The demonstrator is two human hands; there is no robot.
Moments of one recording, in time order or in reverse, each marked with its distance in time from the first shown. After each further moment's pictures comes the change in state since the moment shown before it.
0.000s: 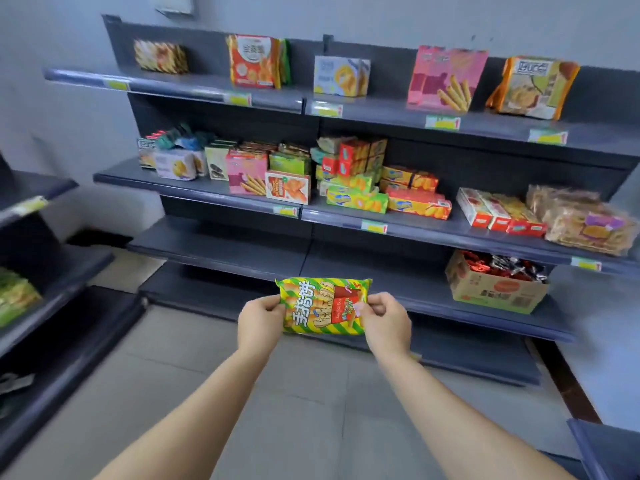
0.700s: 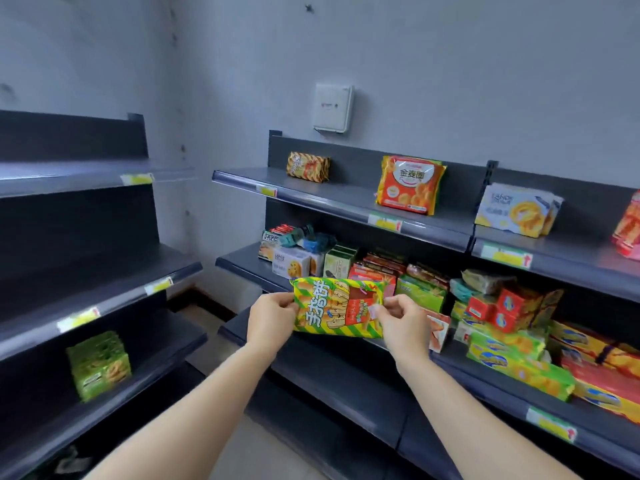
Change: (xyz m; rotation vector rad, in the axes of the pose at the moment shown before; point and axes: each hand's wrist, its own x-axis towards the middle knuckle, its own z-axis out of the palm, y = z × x) left_hand 0.305 0.095 -0.225 -0.065 0.369 0.136; right_hand 0.175 -0.266 0.300 0.070 -0.220 -0.387
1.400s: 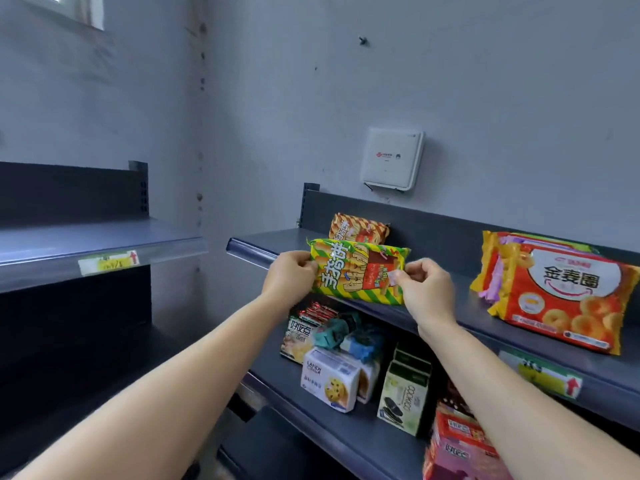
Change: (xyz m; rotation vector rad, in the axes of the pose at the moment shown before) left_hand 0.409 0.063 -0.036 -0.019 -0.004 0.184; right_hand 0.325 -0.132 0.237 0.080 0.065 -0.239
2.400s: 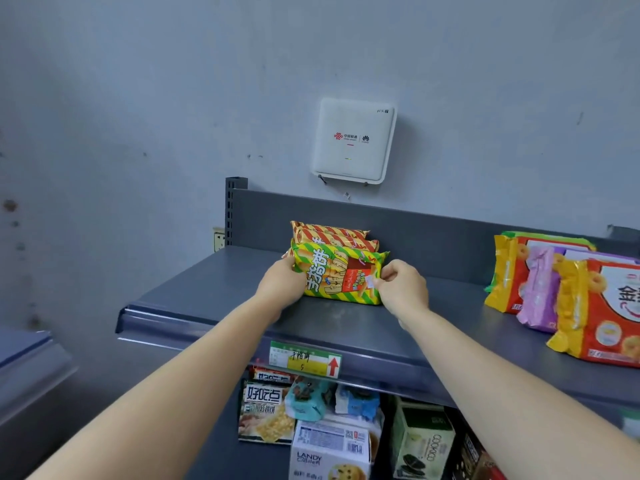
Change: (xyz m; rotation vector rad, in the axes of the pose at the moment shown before) left_hand 0.278 -0.071 0.061 0.033 -0.495 0.021; right_hand 0.161 0.044 0.148 -0.486 0.184 0.261
